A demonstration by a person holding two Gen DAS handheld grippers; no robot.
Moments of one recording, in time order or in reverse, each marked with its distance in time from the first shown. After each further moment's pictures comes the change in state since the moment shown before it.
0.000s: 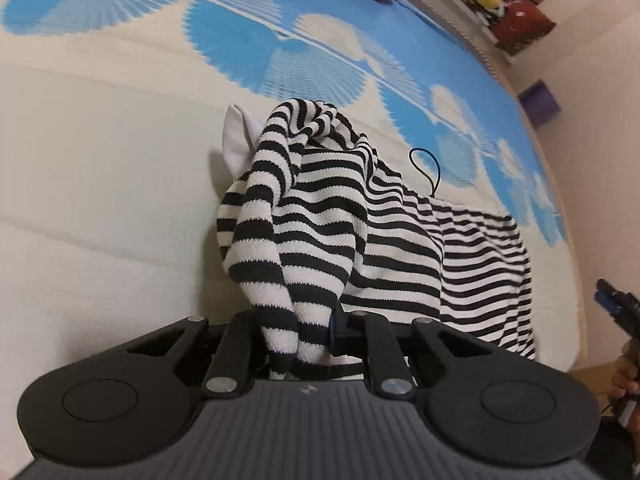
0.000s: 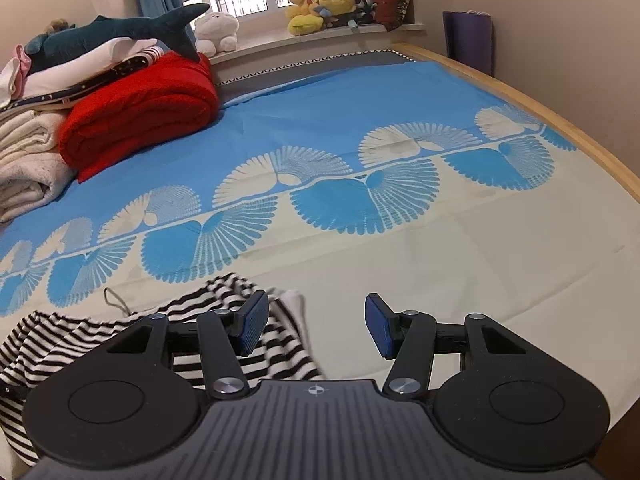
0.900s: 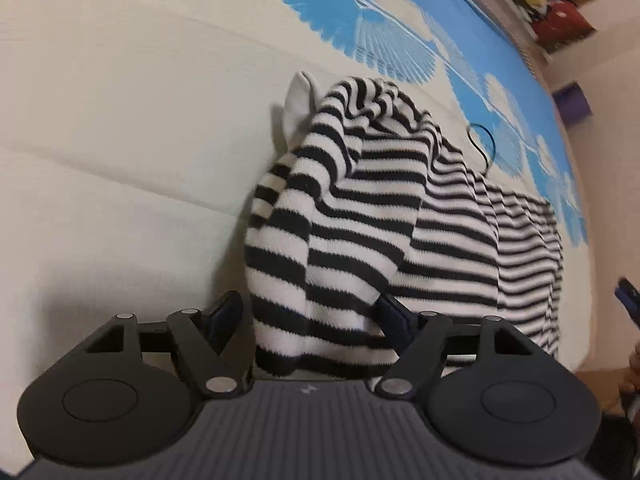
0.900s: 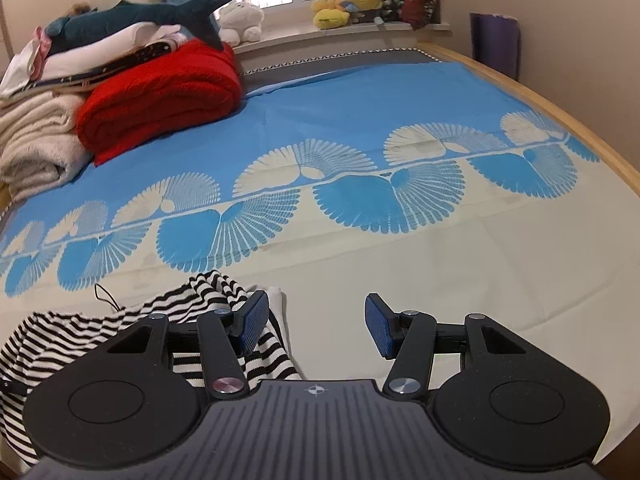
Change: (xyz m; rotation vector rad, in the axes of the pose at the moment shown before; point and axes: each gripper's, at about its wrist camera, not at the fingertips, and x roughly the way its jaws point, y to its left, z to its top) left arm 0.008 0.074 -0.009 -0.065 0.099 -0.004; right arm 0.012 0.015 0.000 -0.070 0.016 0.036
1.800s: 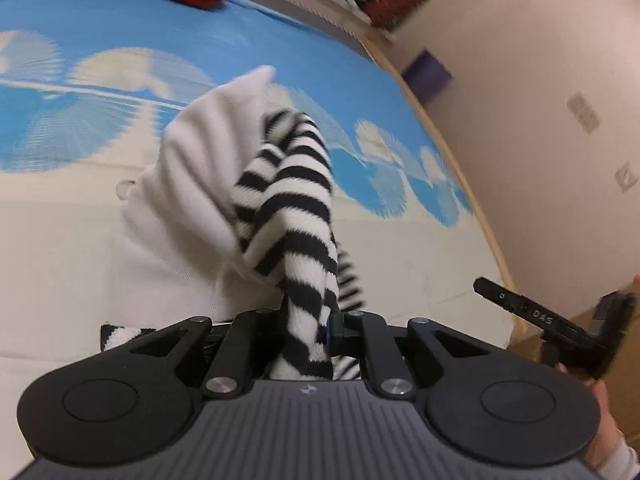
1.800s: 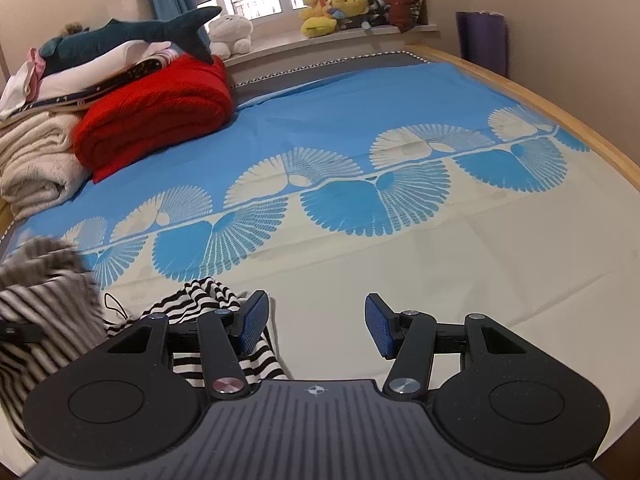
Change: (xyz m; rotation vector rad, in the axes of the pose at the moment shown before) left arm 0.026 -0.310 -0.006 0.301 -0.126 -0.200; right arm -0.015 -0.028 -0.005 0.068 -0.032 0.011
